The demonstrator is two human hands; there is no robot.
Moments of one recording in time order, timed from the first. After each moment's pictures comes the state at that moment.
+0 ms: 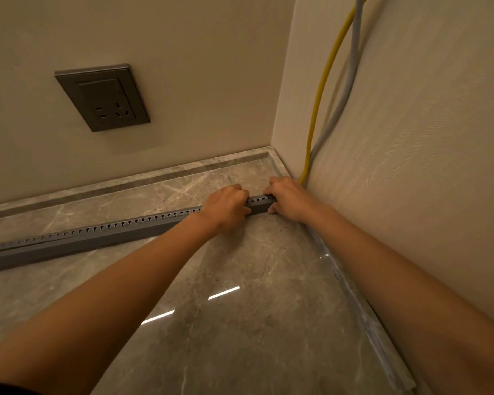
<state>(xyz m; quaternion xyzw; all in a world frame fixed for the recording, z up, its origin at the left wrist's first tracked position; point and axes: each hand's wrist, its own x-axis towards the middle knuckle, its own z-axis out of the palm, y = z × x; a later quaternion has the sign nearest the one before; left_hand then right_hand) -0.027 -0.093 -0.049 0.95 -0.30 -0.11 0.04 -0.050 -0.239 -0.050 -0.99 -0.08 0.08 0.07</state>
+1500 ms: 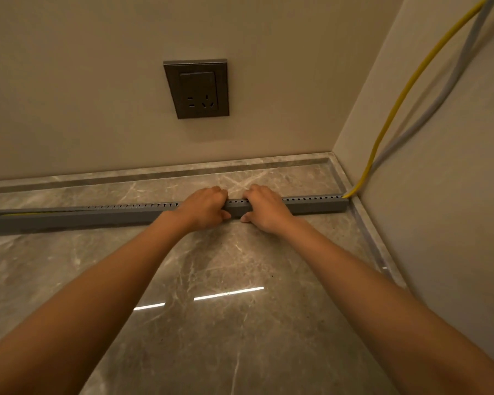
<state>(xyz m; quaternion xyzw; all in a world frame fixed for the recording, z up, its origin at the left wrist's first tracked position) -0.016 0.045 -0.053 0.97 -0.21 -0.15 0.05 -0.032 -0.097 -0.061 -0.98 -0.12 0.09 0.15</state>
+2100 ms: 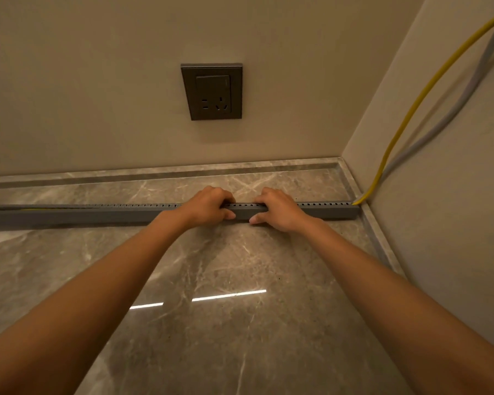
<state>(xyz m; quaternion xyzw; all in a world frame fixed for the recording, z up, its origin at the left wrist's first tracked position) -0.013 0.057 -0.049 0.96 -0.19 -0.16 0.14 -0.028 -0.106 -0.057 -0.96 -0.13 0.14 0.19</state>
